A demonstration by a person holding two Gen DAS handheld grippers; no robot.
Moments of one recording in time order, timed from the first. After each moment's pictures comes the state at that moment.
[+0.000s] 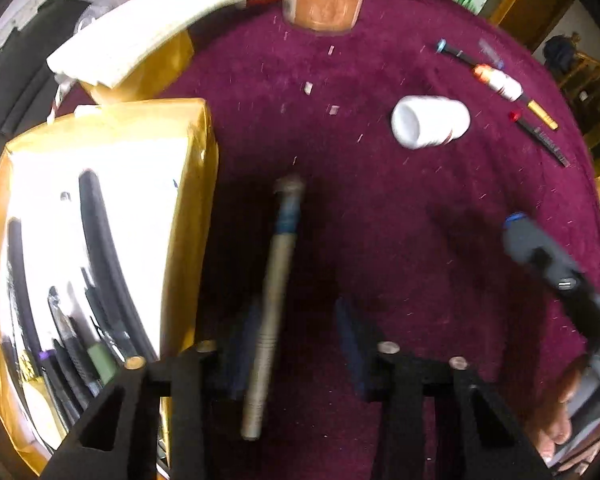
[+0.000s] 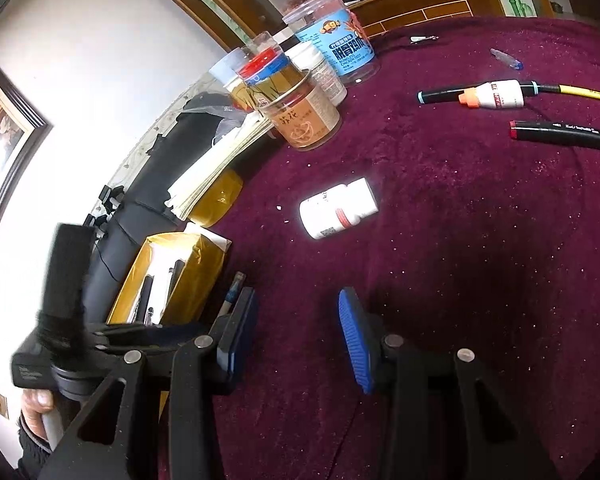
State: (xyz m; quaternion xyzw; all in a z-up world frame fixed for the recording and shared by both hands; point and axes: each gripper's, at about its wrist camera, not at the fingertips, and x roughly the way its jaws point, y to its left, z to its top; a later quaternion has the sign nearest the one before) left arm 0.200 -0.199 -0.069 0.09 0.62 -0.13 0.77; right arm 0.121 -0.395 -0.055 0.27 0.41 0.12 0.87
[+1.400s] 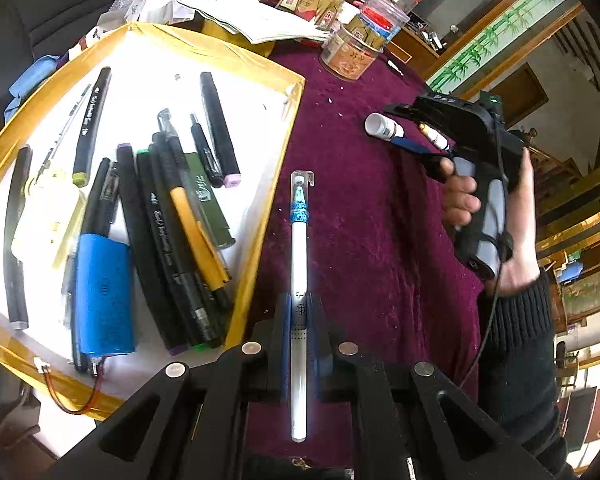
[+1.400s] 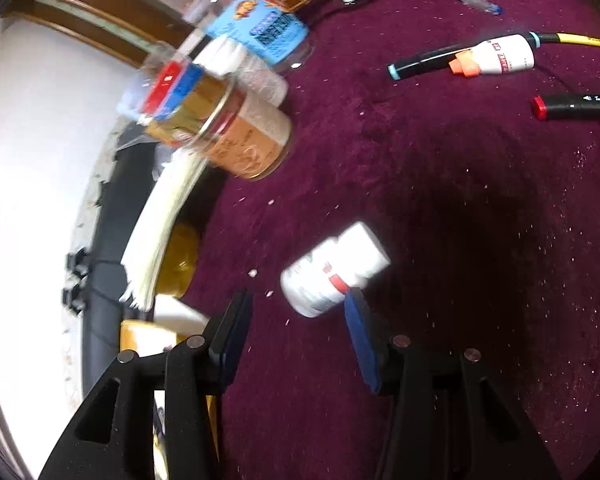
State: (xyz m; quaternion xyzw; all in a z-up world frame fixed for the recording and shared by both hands) left arm 0.069 -0.059 -0.022 -0.13 0.56 -0.21 0.79; right arm 0.218 -0.393 -0.068 0.37 0.47 0.00 0.80
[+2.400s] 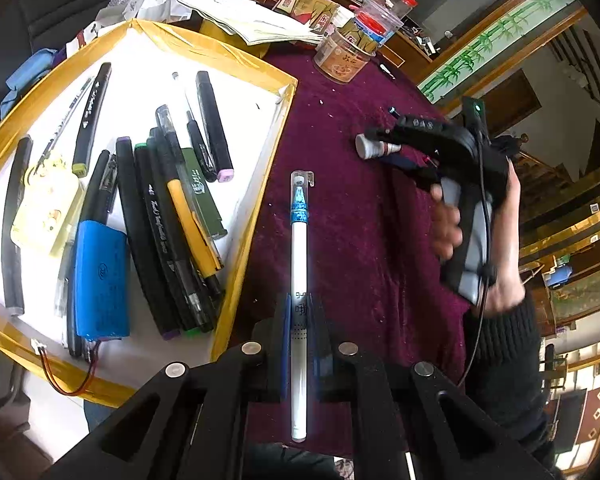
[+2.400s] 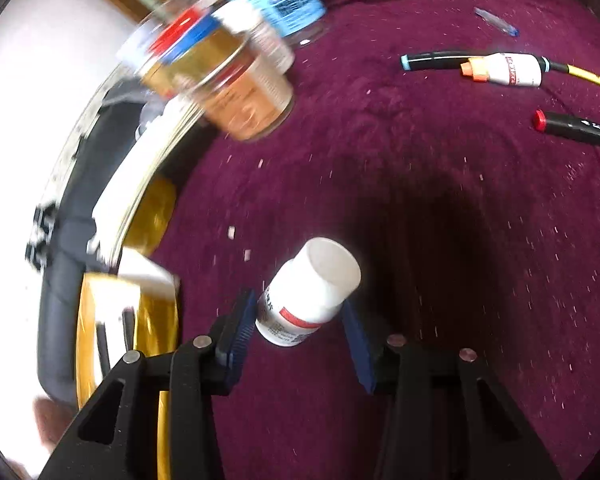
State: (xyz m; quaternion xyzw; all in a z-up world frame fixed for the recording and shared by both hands) left arm 0.058 -0.058 -0.019 -0.15 0.56 -0.22 0.78; right arm 0.202 -0.369 -0.069 0.27 0.50 0.01 0.82
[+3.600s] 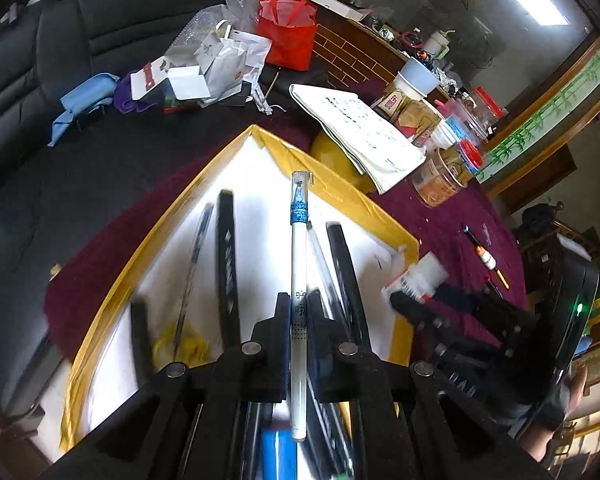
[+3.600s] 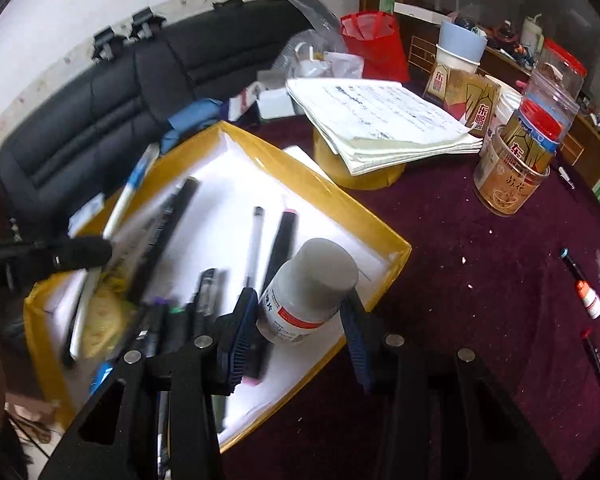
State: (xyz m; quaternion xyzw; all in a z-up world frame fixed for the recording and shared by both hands) left arm 0.191 0.046 -0.010 -0.19 0.51 -0.13 0.83; right arm 0.197 -0.148 -0.022 -0.08 0.49 0.15 0.85
